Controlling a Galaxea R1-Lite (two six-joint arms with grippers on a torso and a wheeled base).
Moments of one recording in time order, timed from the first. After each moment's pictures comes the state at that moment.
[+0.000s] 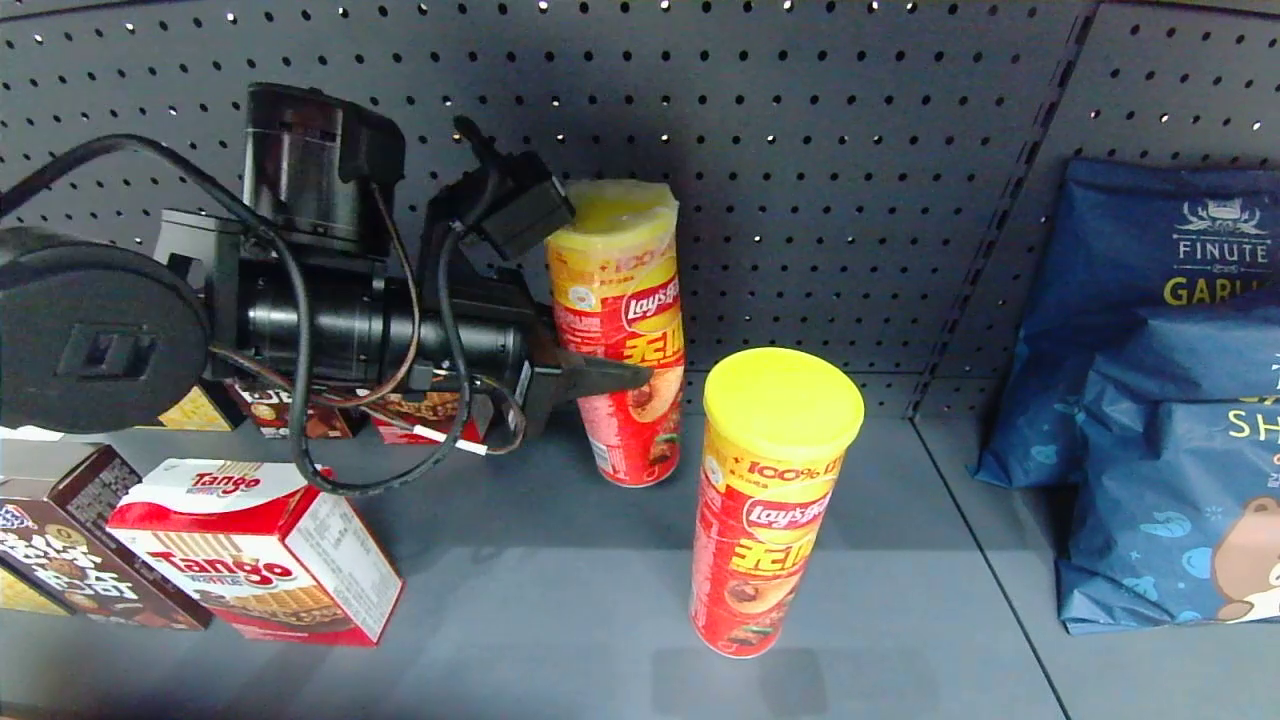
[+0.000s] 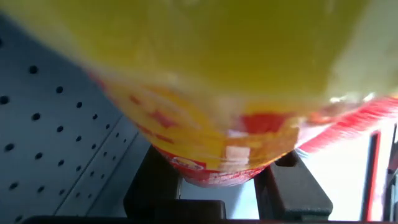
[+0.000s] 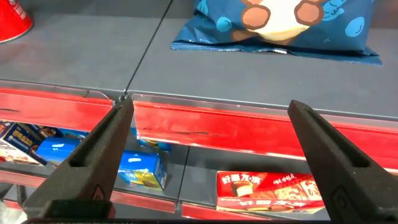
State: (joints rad) left arm -0.46 1.71 -1.32 0.00 -0.58 0.39; right arm 0.09 0.08 0.00 -0.01 0.06 0.01
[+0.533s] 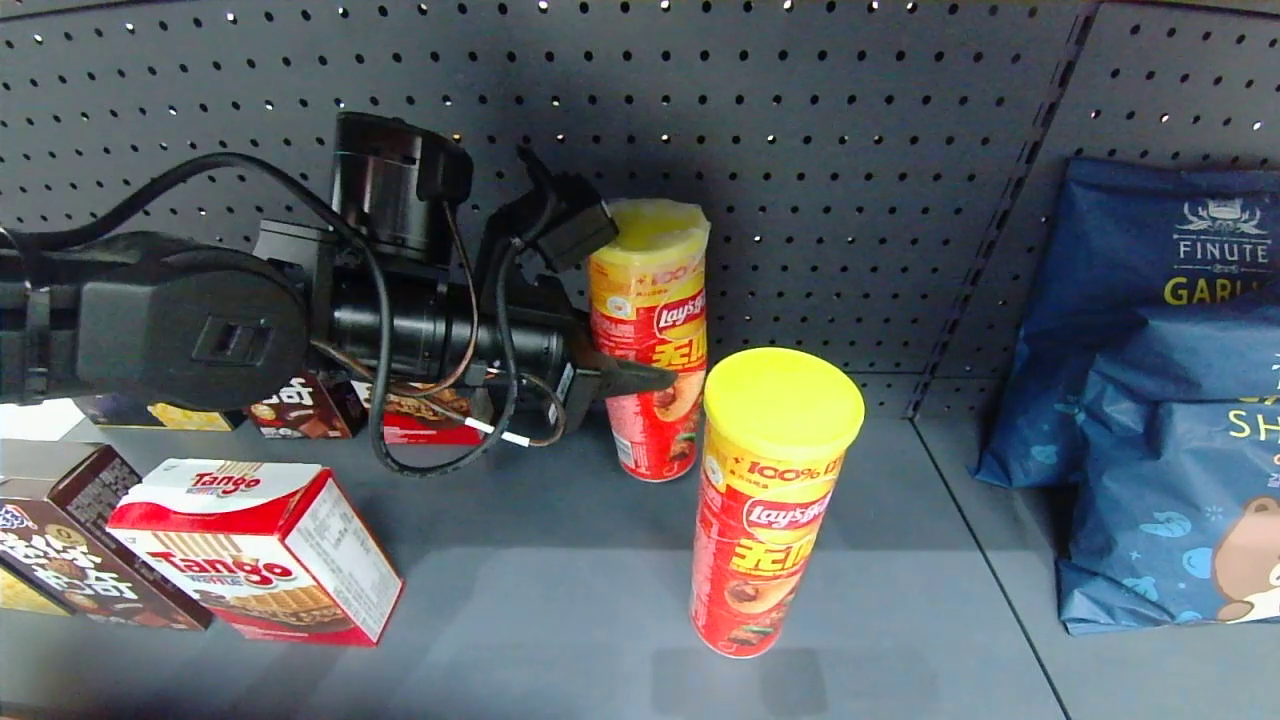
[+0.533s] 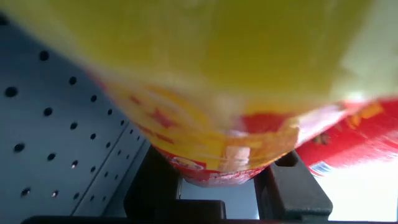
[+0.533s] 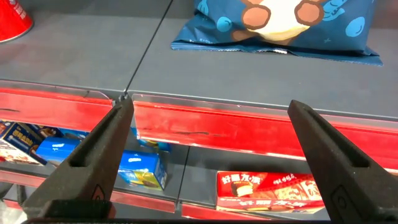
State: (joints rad) left arm -0.47 1.81 -1.40 0.01 -0.60 0.43; right arm 0.09 0.08 0.00 -0.01 0.06 0.01
